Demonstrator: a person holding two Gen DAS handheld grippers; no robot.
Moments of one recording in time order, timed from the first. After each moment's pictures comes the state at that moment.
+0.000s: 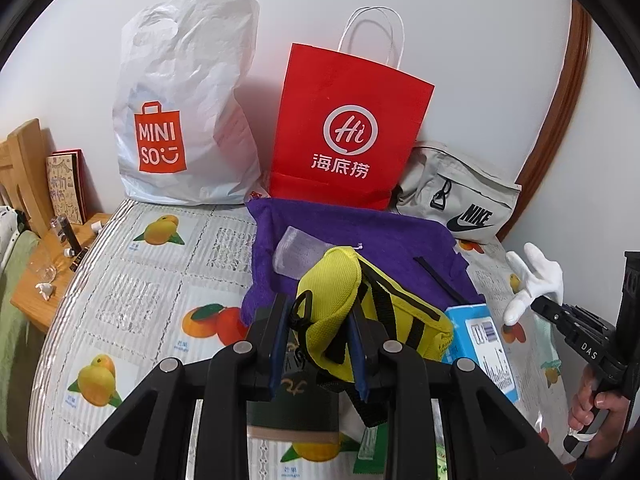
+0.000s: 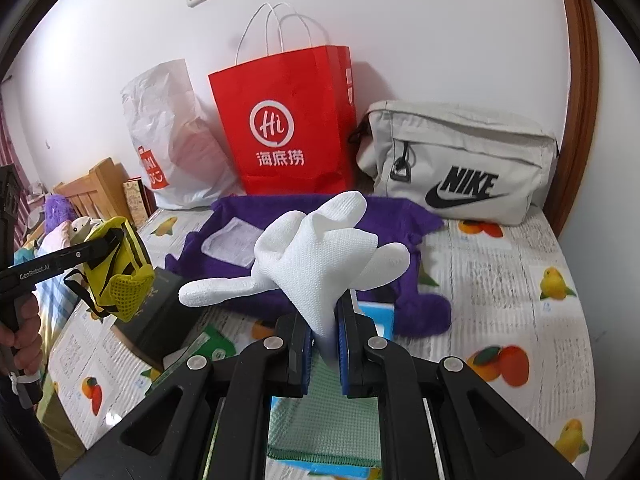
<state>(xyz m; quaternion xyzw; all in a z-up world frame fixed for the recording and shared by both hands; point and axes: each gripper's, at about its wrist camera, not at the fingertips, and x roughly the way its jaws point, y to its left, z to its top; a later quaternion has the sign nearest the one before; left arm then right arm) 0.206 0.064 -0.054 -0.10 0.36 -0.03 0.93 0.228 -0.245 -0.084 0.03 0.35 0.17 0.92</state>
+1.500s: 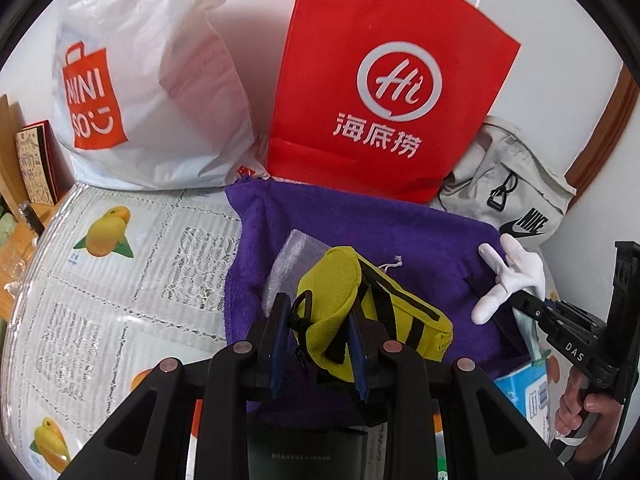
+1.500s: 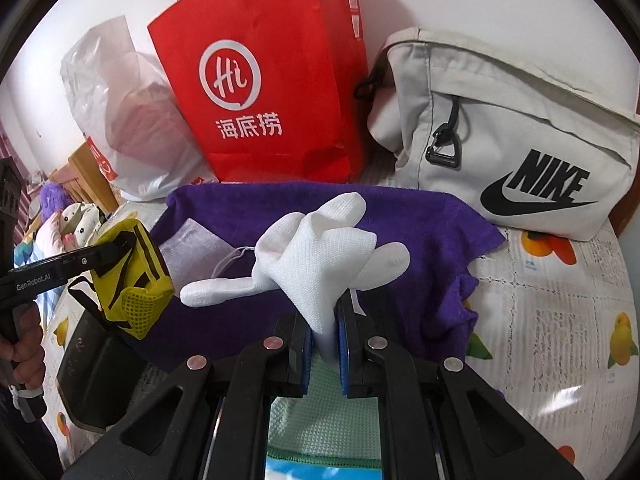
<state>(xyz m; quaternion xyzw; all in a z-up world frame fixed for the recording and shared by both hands) 0.341 0.064 -0.119 -0.12 0.43 -0.02 0.89 0.381 -0.211 -0.150 0.03 0.43 0.19 0.88</state>
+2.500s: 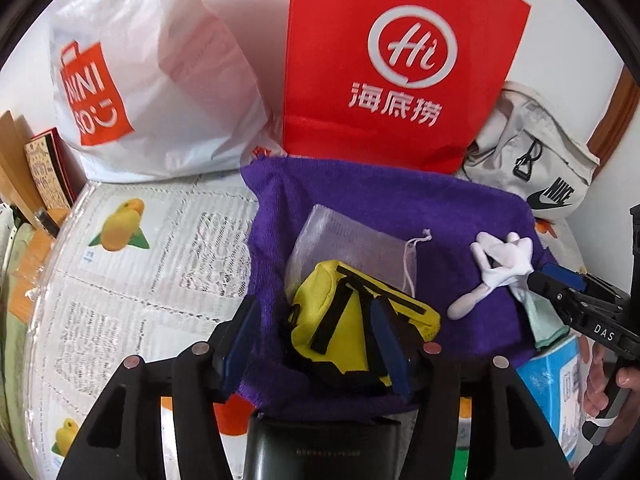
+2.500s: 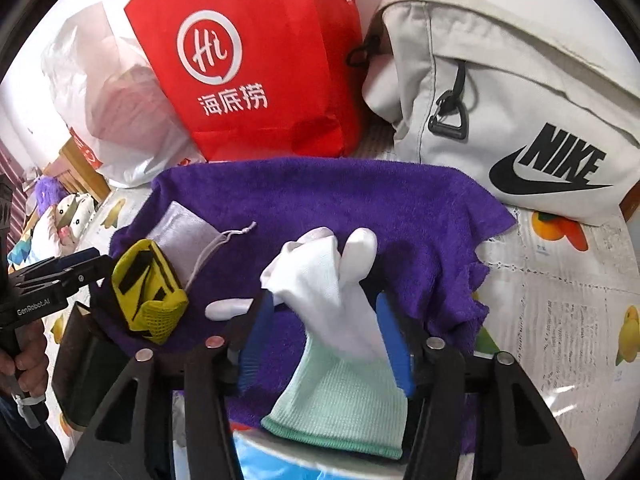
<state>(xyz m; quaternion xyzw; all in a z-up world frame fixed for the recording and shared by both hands) 0.340 0.061 -0.125 -0.07 0.46 0.01 0.88 0.395 -0.209 -0.164 0.03 0.47 0.19 0.86</state>
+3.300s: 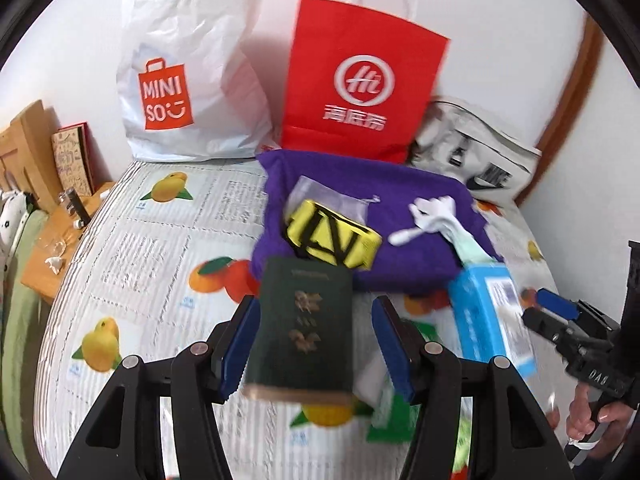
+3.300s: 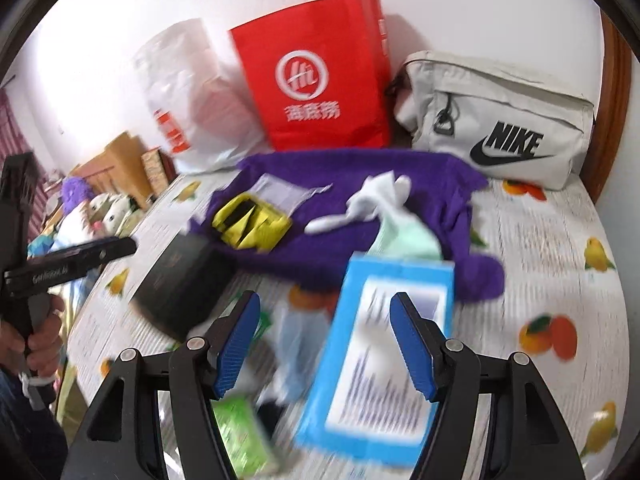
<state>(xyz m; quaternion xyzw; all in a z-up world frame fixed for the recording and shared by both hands) 0.194 0.057 -0.079 -0.07 0.43 -0.02 0.90 0.221 -0.211 -0.110 0.03 0.42 0.21 0.88</state>
